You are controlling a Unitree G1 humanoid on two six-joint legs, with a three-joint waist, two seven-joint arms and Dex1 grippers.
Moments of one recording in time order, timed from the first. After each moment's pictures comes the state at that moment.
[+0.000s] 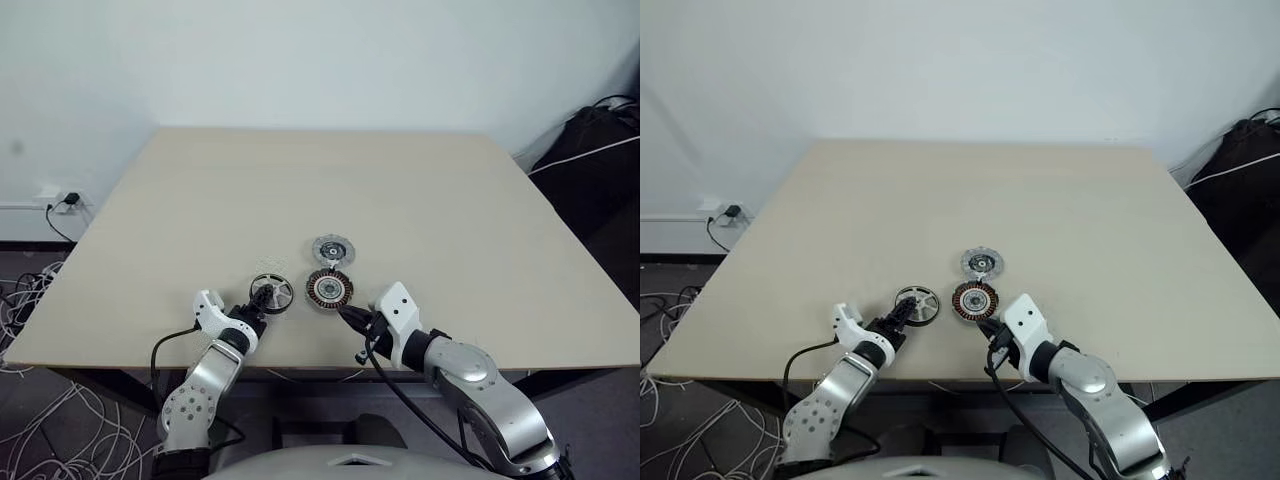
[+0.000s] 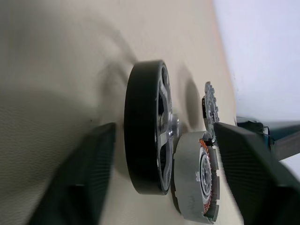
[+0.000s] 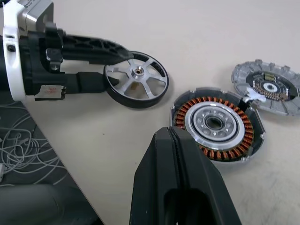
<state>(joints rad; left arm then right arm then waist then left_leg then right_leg) 0.17 -0.06 0.10 -0.12 -1.08 0.54 0.14 0.18 -0.42 0.25 -0.55 0.22 0.57 0.50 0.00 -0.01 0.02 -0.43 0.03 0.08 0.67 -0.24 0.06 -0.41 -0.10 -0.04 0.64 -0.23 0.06</state>
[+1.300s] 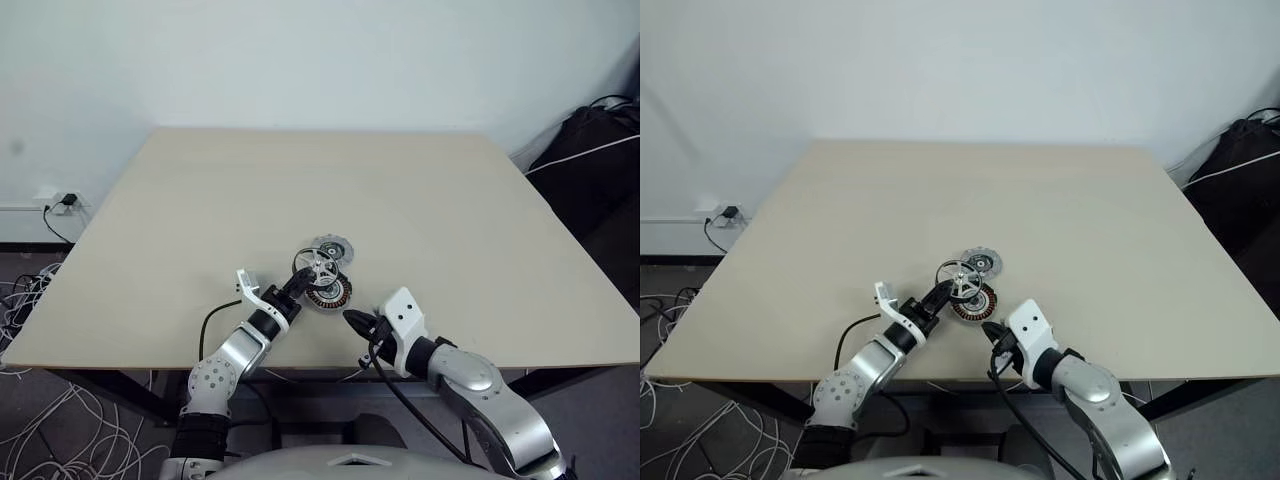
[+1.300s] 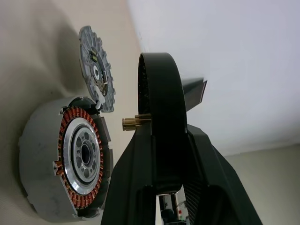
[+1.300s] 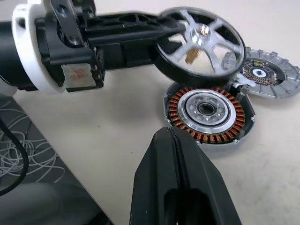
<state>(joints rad) 0.00 -0.06 0.01 0.10 -1.19 0.59 -0.22 0.24 -0.42 0.24 -0.58 0.22 0.58 0.46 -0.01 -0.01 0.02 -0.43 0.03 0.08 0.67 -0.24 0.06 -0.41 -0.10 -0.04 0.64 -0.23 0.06</state>
